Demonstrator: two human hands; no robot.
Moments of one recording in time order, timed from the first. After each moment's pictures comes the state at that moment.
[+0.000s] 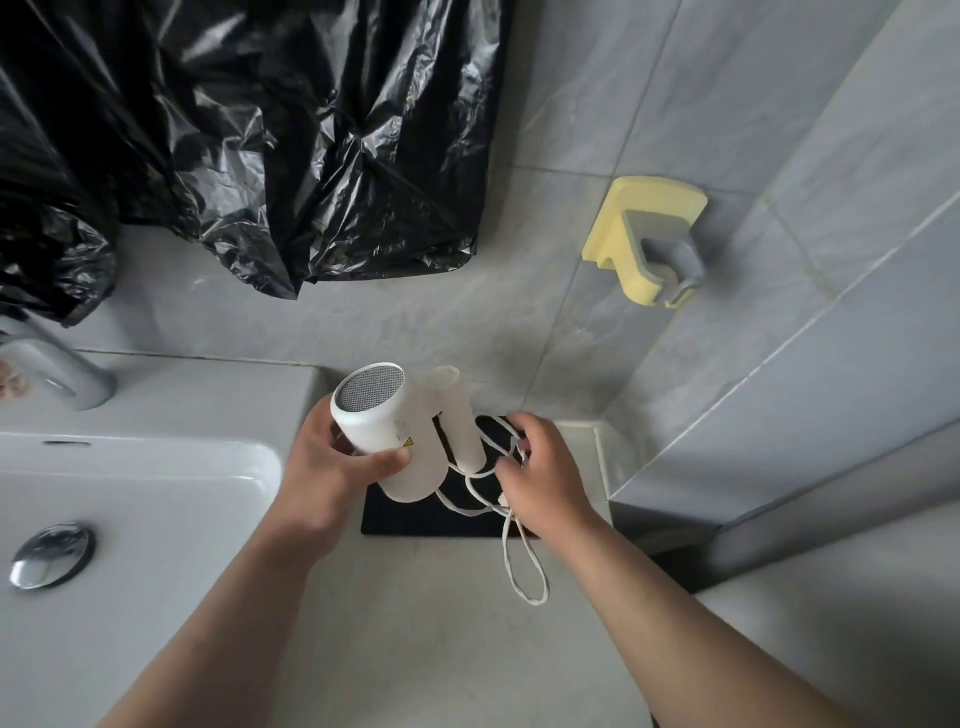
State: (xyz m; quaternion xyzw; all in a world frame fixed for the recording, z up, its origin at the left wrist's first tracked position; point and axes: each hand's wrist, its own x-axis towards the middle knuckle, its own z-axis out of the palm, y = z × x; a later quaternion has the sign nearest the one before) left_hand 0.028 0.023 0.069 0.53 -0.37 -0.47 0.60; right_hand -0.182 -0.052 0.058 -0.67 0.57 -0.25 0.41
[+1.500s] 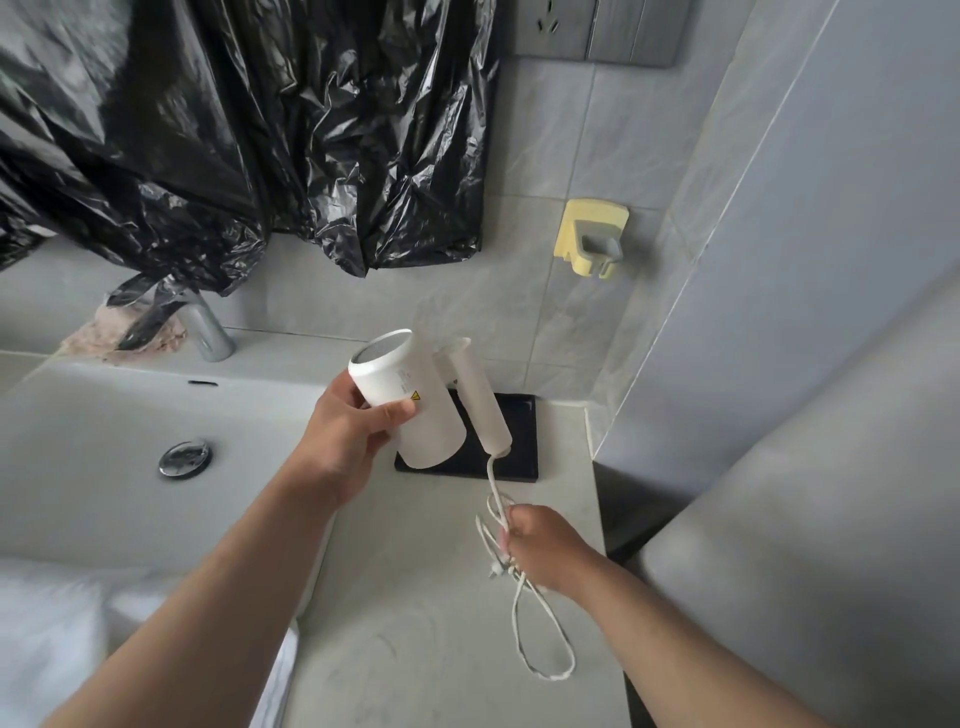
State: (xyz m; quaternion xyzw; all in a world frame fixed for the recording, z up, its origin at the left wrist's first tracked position) left_hand -0.025 0.140 0.158 0.48 -0.33 -0.49 0.65; right_hand -0.262 0.104 0.077 -0.72 0.53 -0.01 0.45
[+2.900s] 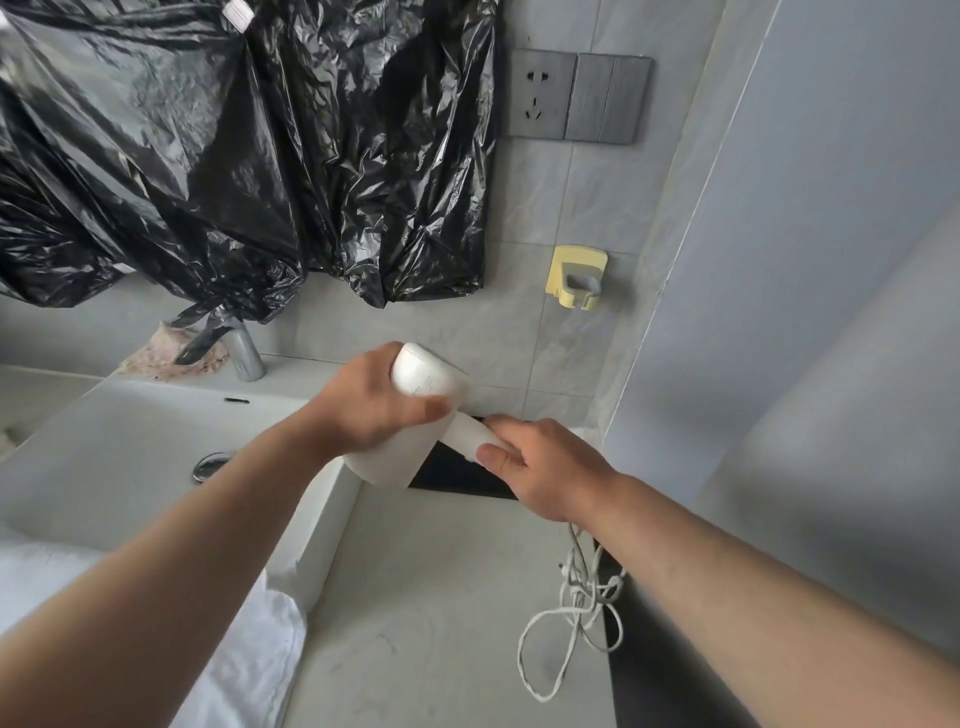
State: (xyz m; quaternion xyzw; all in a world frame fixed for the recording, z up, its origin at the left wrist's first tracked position) left_hand -0.045 0.169 0.248 0.67 -0.57 -0.26 0.41; right_hand -0.268 0.108 0.216 -0.89 0.35 -0.13 0.25
